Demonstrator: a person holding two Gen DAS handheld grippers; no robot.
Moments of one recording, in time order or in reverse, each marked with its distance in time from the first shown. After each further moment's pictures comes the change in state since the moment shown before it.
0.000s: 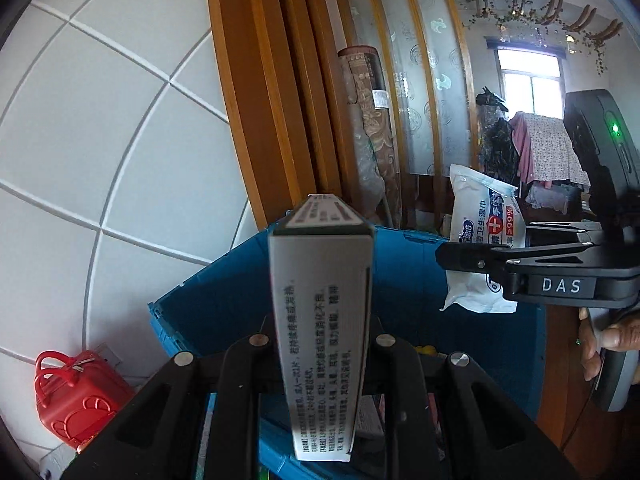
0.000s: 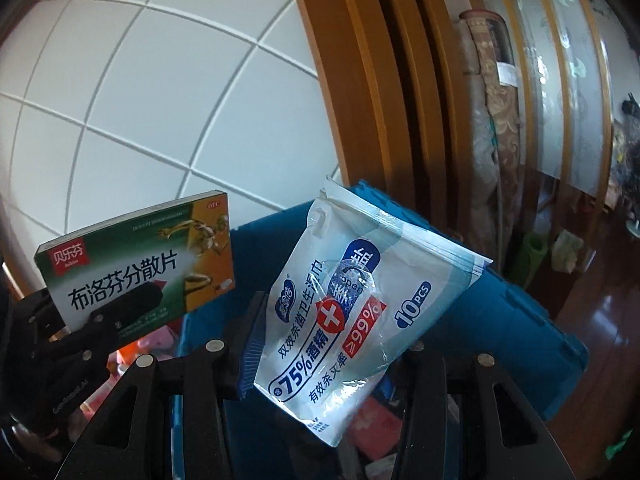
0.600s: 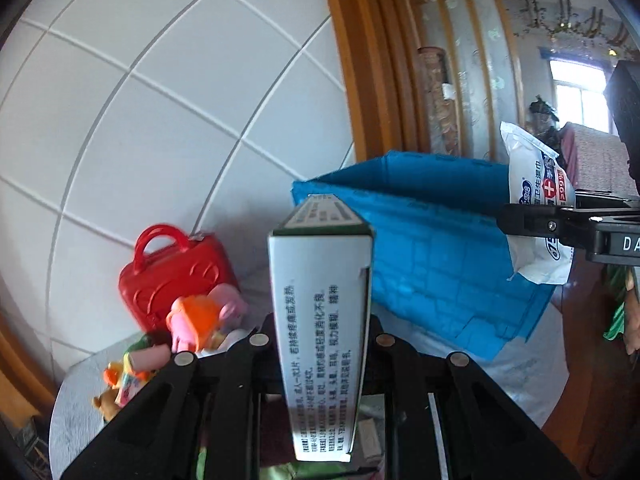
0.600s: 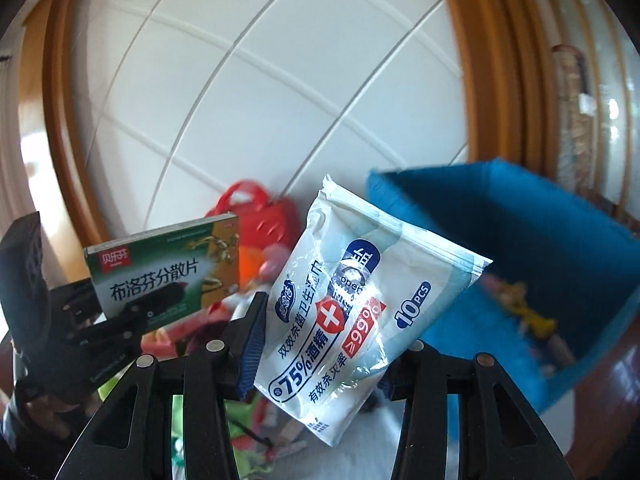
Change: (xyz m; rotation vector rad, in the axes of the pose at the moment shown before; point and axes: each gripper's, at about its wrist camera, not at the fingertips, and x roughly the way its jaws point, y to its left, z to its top) left arm -0.234 0.111 -0.234 -0.070 -0.057 0.160; right arm -0.117 0.231 -0.189 -0.198 -0.058 0.161
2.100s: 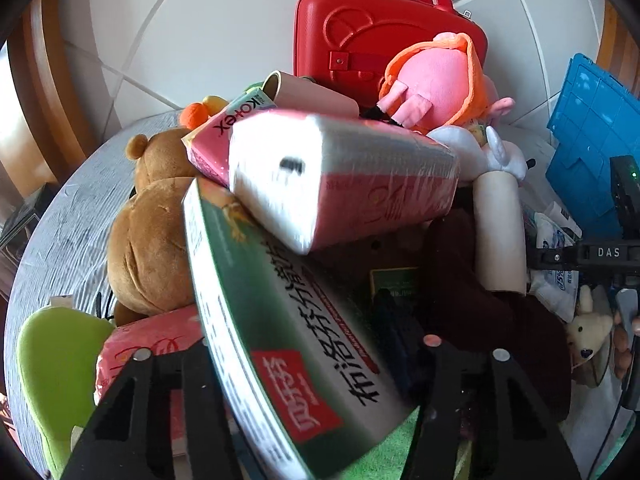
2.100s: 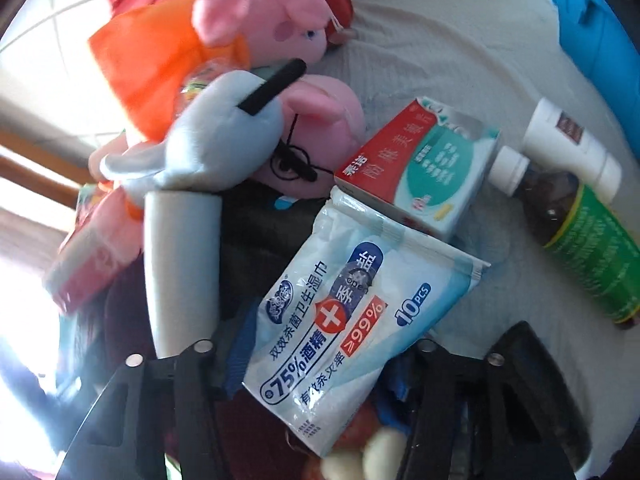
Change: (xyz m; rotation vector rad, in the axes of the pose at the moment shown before) left arm 0.114 0.250 -0.280 -0.582 0.523 0.403; right arm 0.402 0.066 -0.150 0.167 0.808 0.262
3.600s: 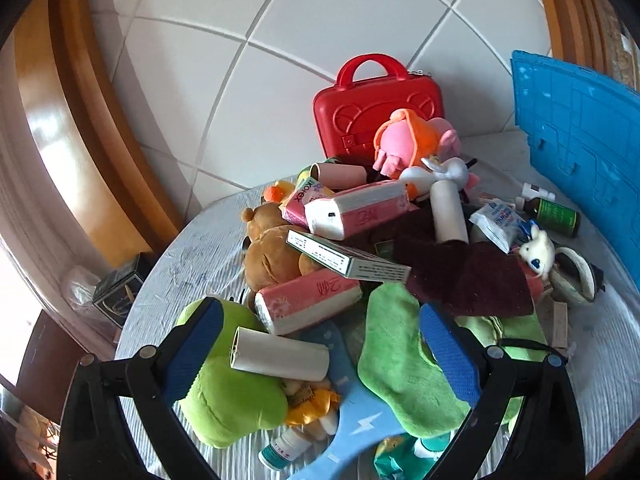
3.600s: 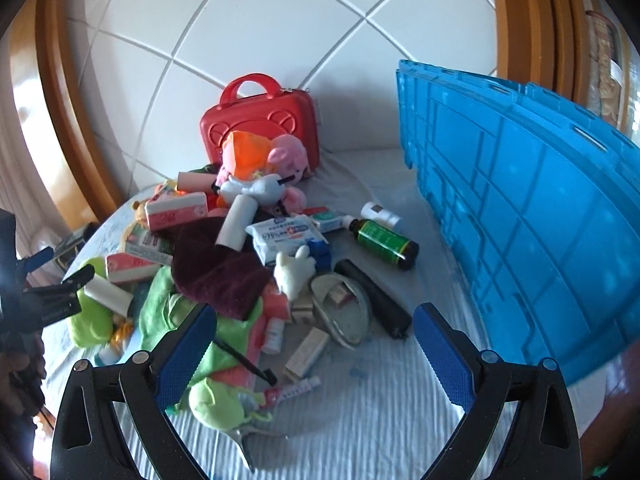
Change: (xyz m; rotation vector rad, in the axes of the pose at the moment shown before) left arm -0.163 -0.028 -0.053 0.158 -0.214 0.244; right arm -0.245 0.034 -0.201 -0.223 -0.503 -0.253
